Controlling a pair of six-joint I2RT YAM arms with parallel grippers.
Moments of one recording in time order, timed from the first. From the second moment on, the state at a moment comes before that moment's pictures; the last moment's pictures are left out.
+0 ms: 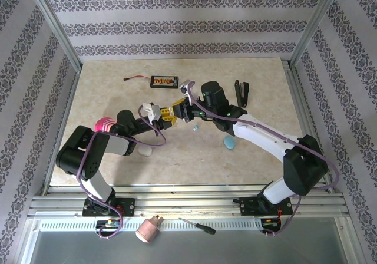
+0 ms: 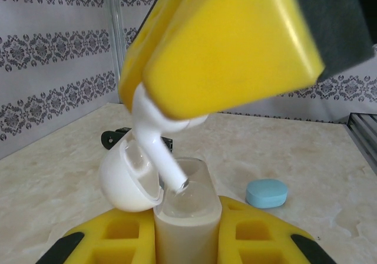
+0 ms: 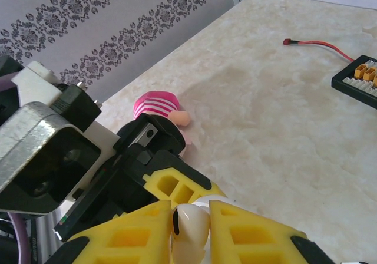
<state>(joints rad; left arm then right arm) -0.29 1.68 0.51 1.27 0.89 -0.03 0.67 1.53 1.11 0.02 -0.46 0.23</state>
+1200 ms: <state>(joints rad) -0.30 1.66 0.52 1.27 0.74 -0.20 0.68 1.56 0.96 0.34 -0.45 0.24</state>
